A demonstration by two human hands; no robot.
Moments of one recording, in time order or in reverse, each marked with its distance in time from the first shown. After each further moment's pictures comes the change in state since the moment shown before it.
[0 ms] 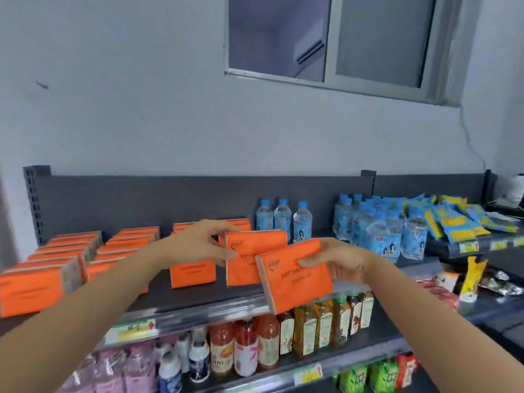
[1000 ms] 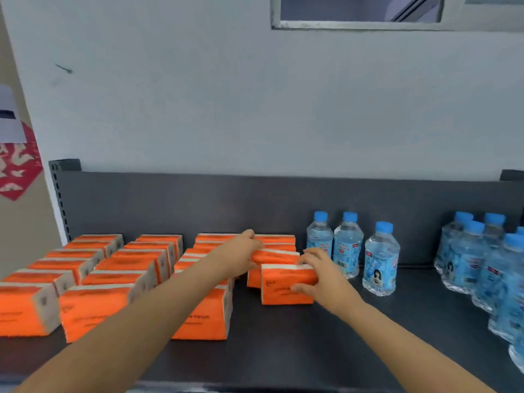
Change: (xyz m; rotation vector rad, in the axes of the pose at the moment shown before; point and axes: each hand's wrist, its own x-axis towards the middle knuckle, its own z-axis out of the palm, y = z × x) left_hand 0.202 -0.143 -0.035 0.978 0.127 -0.324; right_hand 0.266 0.070 -0.079 -0.784 0.341 -0.397
